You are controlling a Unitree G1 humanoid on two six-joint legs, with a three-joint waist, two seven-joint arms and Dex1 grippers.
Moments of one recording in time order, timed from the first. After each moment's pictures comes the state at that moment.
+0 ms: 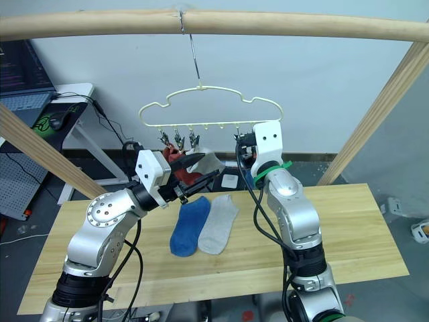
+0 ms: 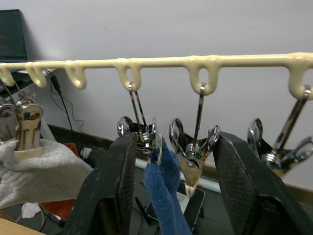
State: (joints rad) left arm -0.27 0.48 -0.03 -0.32 -0.35 0.22 -0.70; right arm -0.54 0.03 0.10 -0.27 0.08 0.69 0.08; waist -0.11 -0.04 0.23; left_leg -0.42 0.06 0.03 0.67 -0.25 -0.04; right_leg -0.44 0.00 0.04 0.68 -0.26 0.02
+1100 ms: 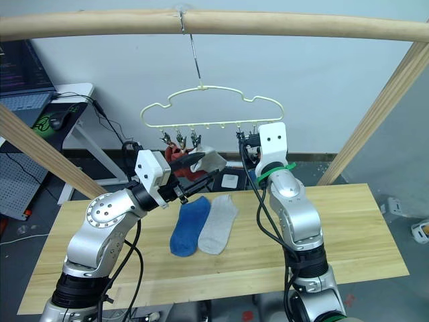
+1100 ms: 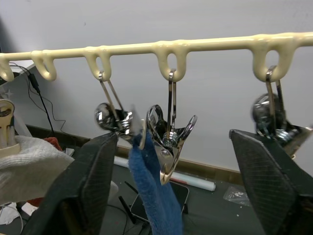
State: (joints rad) left arm -0.27 0.48 -0.03 -0.33 -0.35 0.22 -0.69; right arm -0.53 0.02 0.10 -0.27 0.05 0.69 0.02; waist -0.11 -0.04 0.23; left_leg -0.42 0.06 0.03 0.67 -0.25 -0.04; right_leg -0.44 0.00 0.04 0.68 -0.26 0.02
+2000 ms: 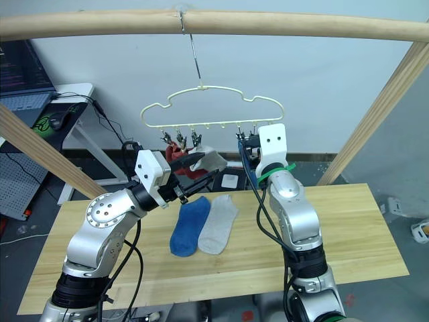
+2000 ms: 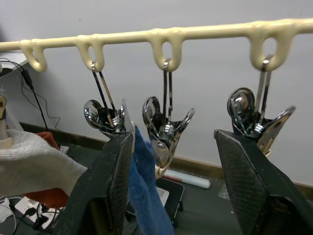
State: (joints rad) left arm -0.27 0.49 -0.03 -0.33 -0.35 0.22 -0.69; right arm -0.53 0.04 0.10 -0.24 0.02 0.68 0.02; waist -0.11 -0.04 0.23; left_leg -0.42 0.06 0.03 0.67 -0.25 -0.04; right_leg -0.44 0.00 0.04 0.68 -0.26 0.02
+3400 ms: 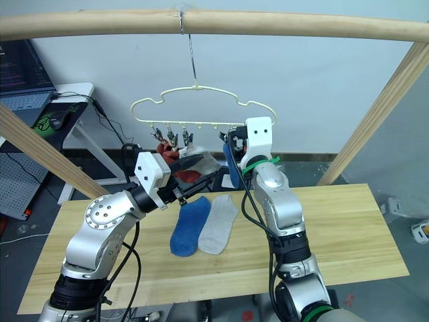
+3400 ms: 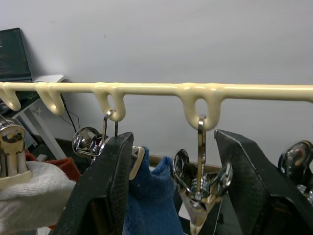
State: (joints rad) left arm -0.25 0.50 -0.03 -0.33 -0.34 0.22 -0.69; right arm -0.63 0.13 0.07 -0.05 0.08 0.55 0.03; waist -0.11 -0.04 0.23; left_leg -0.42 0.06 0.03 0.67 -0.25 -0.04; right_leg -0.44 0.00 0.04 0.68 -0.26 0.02
